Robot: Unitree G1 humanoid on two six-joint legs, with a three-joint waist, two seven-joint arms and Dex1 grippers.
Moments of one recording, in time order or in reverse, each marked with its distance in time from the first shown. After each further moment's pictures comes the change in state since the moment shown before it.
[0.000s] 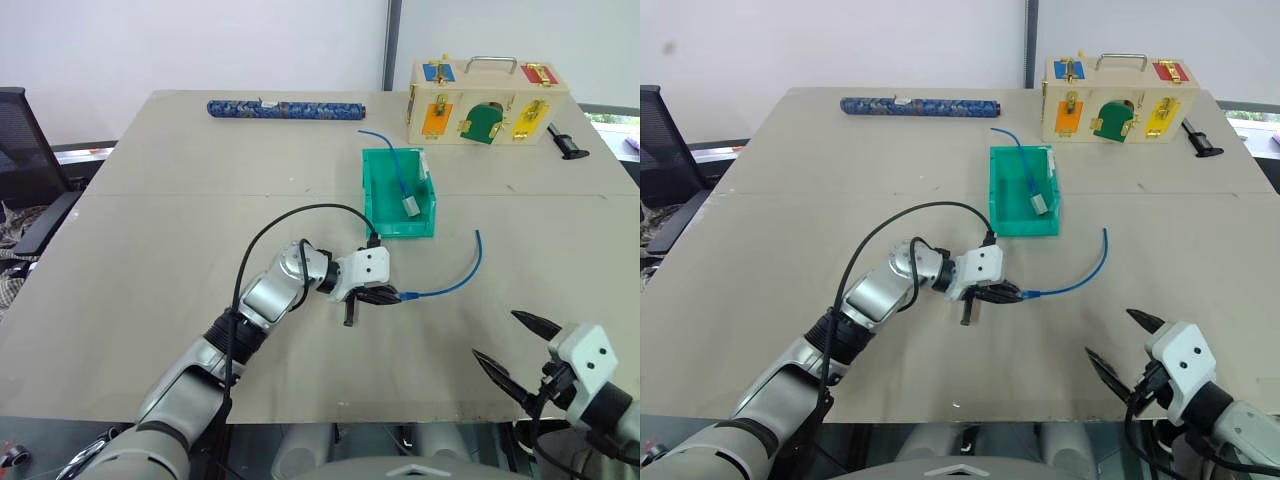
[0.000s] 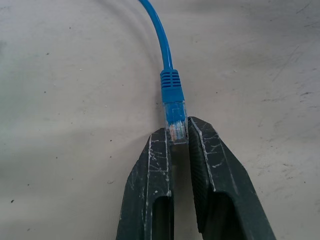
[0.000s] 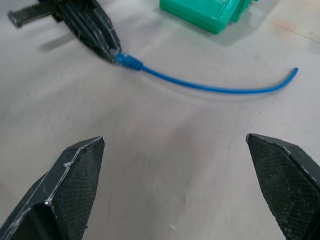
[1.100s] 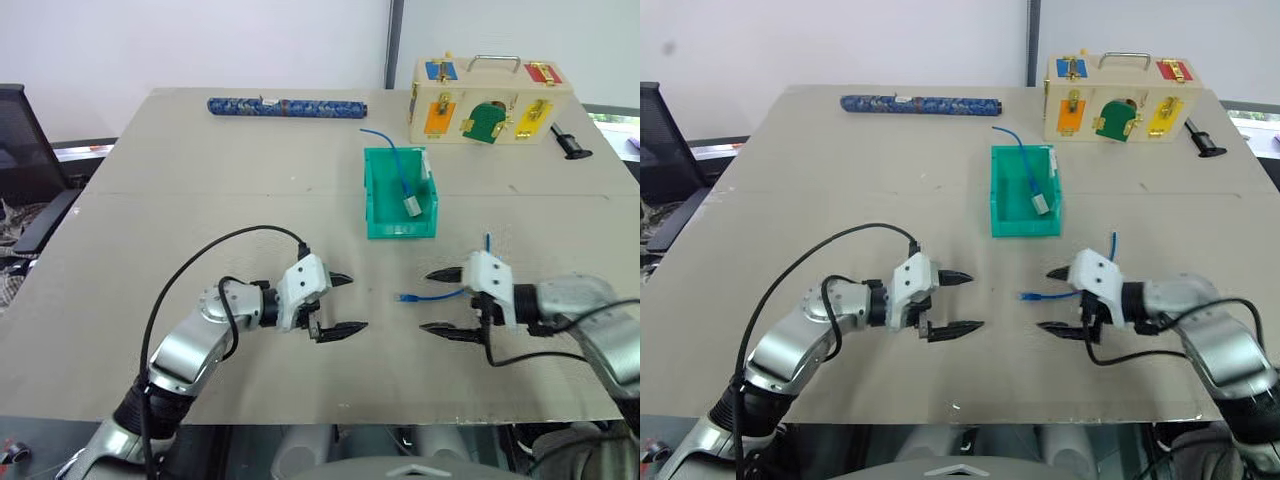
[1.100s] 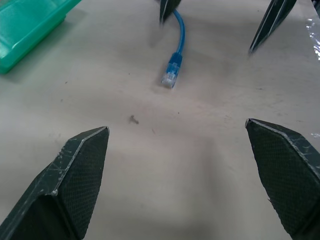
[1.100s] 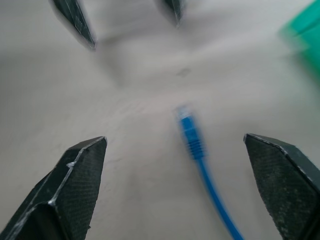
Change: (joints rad) left arm 0.376 0.221 0.238 -0.420 -0.248 0.173 0.168; right arm -0.698 -0.266 0.331 0.381 -0.076 0.022 0.407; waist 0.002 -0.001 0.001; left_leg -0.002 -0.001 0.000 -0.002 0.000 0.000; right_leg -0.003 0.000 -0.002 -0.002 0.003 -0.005
